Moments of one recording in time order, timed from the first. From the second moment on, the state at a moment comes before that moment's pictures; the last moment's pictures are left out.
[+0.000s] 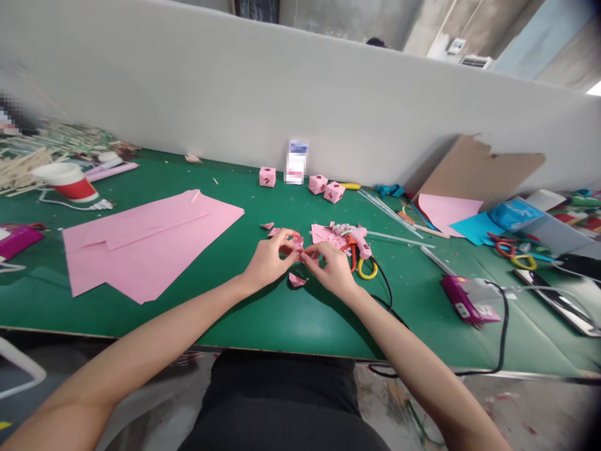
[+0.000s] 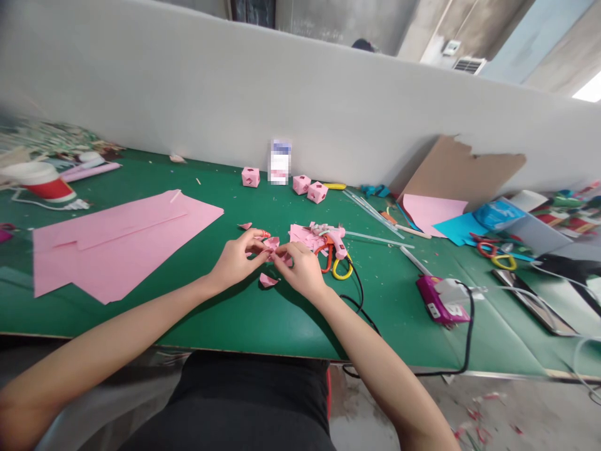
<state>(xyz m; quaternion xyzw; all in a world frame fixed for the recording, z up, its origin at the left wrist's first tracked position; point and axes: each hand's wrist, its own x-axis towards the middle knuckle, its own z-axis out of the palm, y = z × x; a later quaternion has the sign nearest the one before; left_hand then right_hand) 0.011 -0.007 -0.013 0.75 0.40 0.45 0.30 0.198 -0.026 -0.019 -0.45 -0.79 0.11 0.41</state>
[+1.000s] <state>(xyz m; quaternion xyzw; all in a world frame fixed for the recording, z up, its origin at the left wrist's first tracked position) 0.008 -0.001 -0.014 0.69 0.42 0.43 0.39 0.195 -0.022 -0.017 -0.49 -0.73 0.26 0.40</state>
